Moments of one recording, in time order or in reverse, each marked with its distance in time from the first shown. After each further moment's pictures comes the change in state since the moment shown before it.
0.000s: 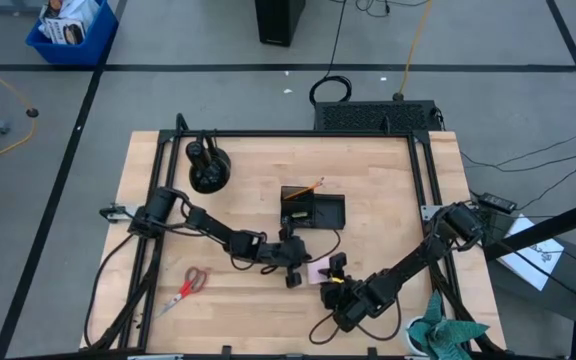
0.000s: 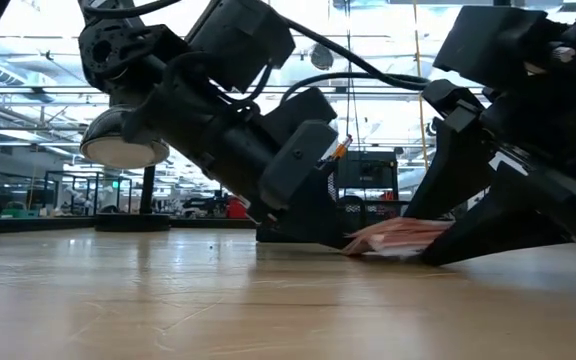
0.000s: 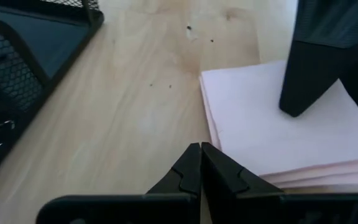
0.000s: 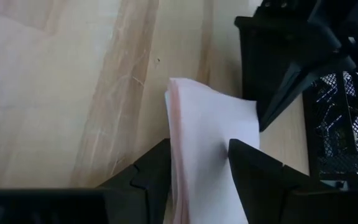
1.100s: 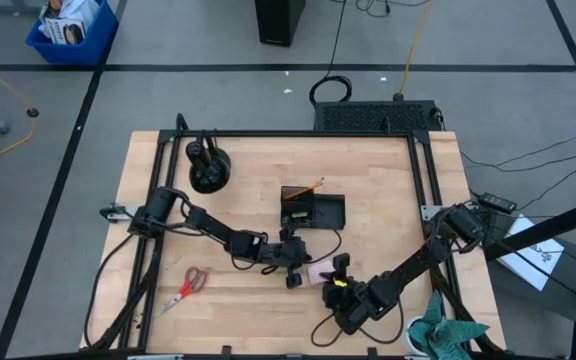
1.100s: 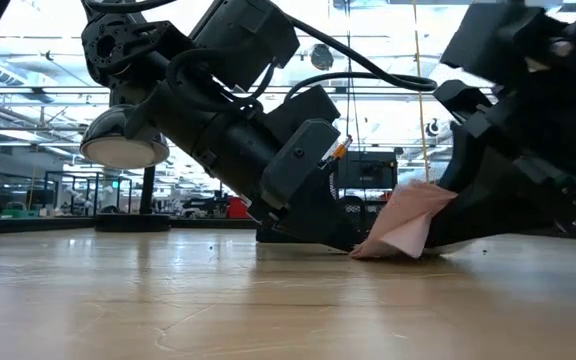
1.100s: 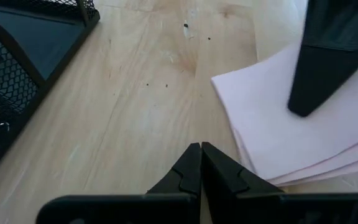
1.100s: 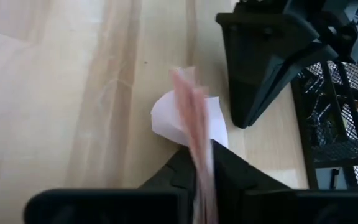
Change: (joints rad) left arm 0.004 0.003 0.012 -0.051 0.007 0.005; right arm 0.033 0.001 0.000 0.006 0.031 0.106
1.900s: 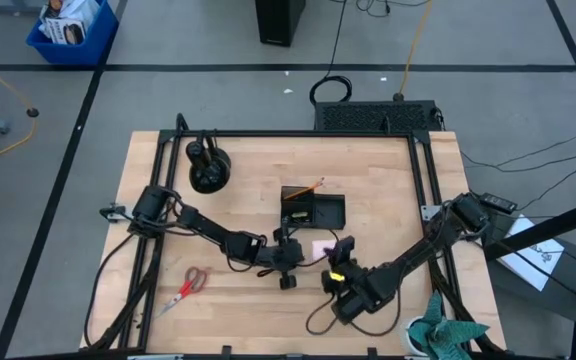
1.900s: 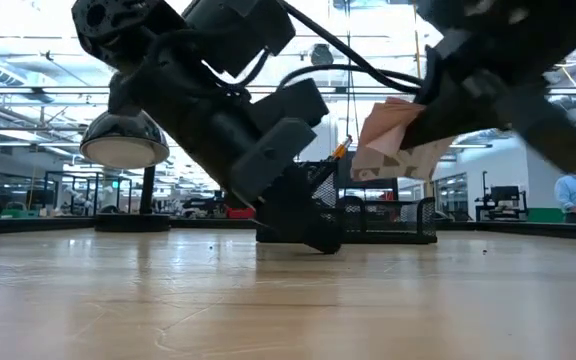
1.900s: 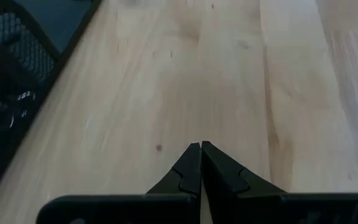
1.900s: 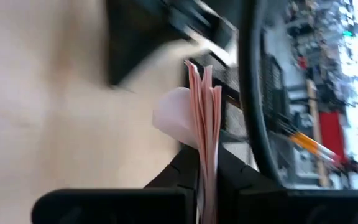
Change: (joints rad) left arm -0.032 -0.042 0.001 -0.215 -0.039 -0.010; right arm -0.066 -0.107 0.150 -0.444 0.212 -0.095
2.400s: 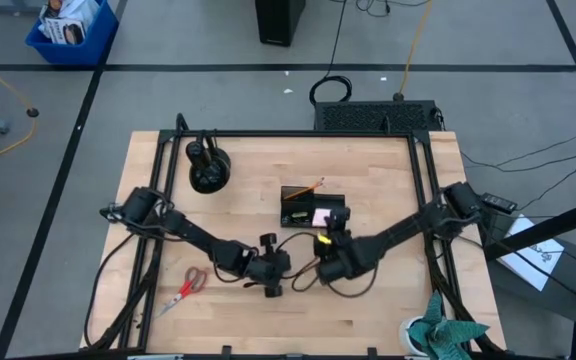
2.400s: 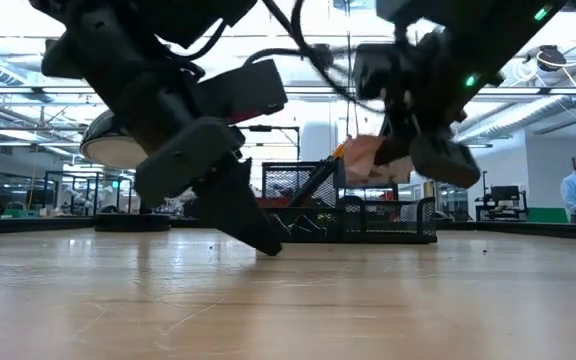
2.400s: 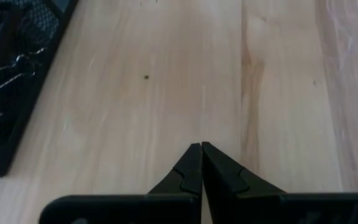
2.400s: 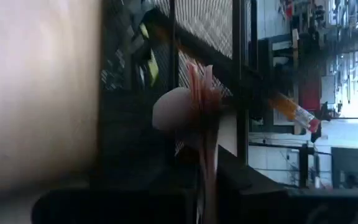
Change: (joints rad) left arm -0.103 -0.112 -0.010 -0.180 -0.135 0.005; right arm -0.238 -0.016 -0.028 -0.063 0.011 -0.065
